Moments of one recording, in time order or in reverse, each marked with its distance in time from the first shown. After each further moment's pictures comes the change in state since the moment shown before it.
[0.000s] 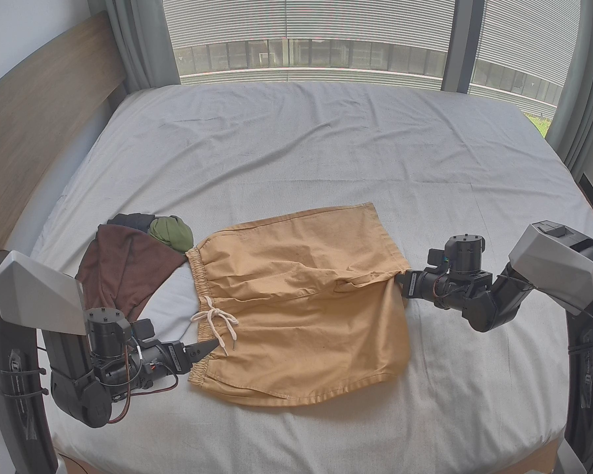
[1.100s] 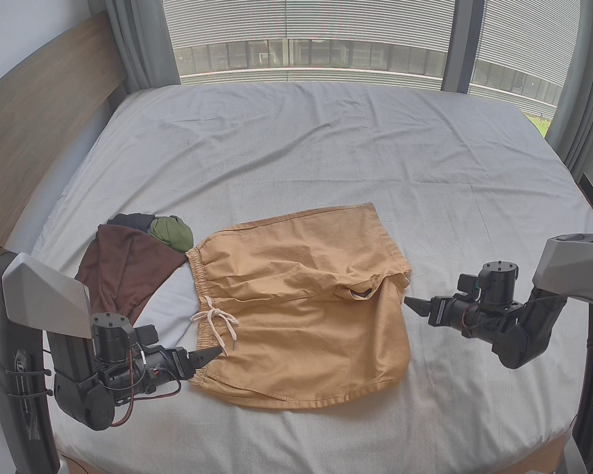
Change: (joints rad) left arm -0.010 0.029 0.007 0.000 0.000 0.000; right arm -0.032 -0.129 0.451 -0.321 -0.036 0.010
